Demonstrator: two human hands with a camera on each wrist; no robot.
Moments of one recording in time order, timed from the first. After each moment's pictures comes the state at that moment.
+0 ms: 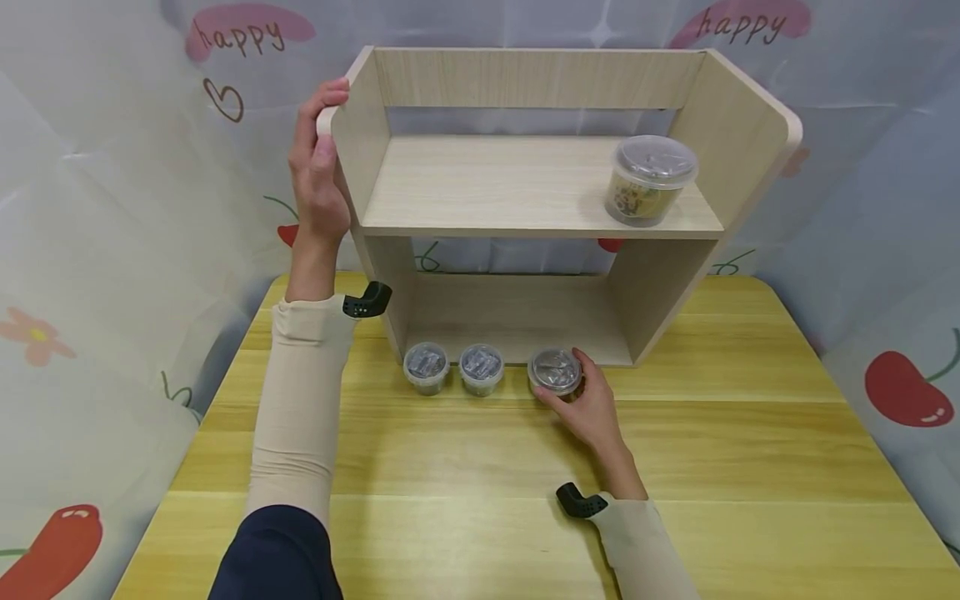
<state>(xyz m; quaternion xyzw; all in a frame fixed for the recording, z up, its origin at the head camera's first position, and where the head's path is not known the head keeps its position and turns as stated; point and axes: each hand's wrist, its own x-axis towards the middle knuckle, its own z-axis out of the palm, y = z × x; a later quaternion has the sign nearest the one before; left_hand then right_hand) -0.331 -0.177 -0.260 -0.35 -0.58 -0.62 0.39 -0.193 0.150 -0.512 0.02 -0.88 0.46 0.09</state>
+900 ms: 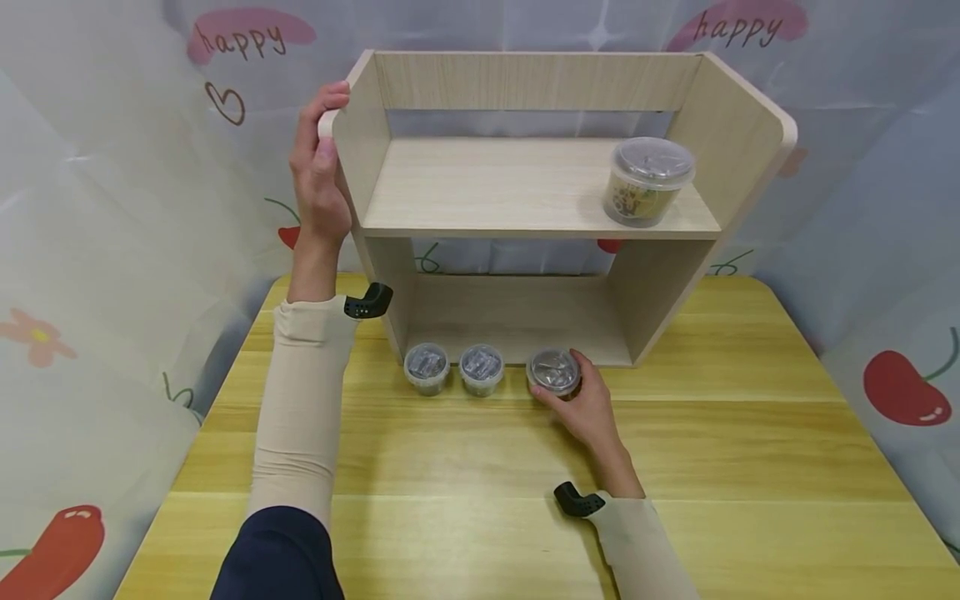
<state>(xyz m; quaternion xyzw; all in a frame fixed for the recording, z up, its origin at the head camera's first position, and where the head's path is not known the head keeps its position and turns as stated) -0.335 -0.178 -0.263 -0.35 -0.58 -0.61 0.40 -0.194 0.147 -0.511 0.01 -0.88 0.47 0.08</state>
